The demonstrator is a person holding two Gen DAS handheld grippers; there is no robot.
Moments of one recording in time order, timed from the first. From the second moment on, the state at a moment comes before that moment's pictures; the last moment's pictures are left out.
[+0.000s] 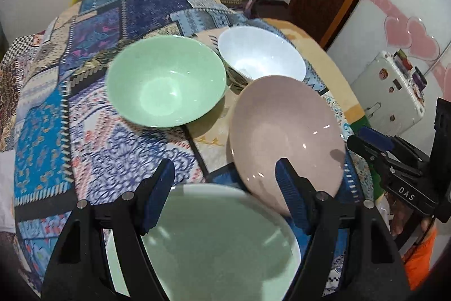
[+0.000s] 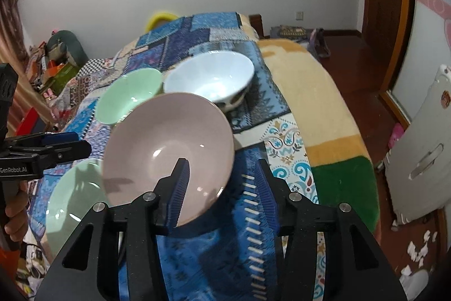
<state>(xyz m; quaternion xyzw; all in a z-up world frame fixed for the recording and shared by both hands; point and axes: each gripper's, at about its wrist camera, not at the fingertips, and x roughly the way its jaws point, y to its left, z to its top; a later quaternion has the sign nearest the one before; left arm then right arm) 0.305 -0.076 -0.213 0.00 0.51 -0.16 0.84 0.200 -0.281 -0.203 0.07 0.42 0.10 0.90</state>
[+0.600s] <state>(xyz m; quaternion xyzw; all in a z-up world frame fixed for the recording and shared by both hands) 0.334 -0.095 -0.260 -0.01 0.54 -0.18 0.82 0.215 -0.288 -0.241 0.13 0.45 0.14 0.87</state>
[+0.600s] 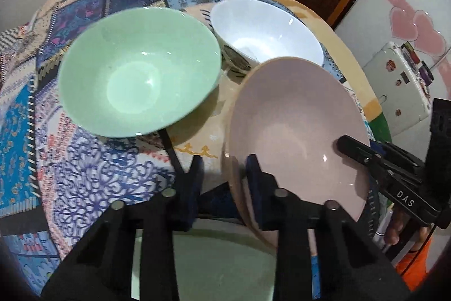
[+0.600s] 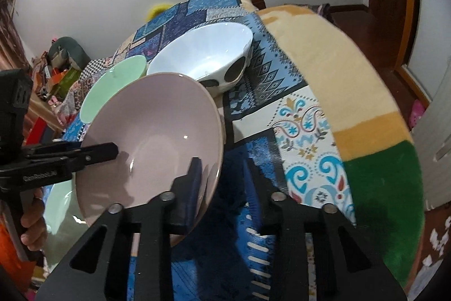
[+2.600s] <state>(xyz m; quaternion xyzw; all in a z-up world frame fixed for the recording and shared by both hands) 0.165 0.069 -0.140 -0.08 0.44 -0.09 0.89 0.161 -0.135 -0.165 0.09 0.39 0.26 0.88</state>
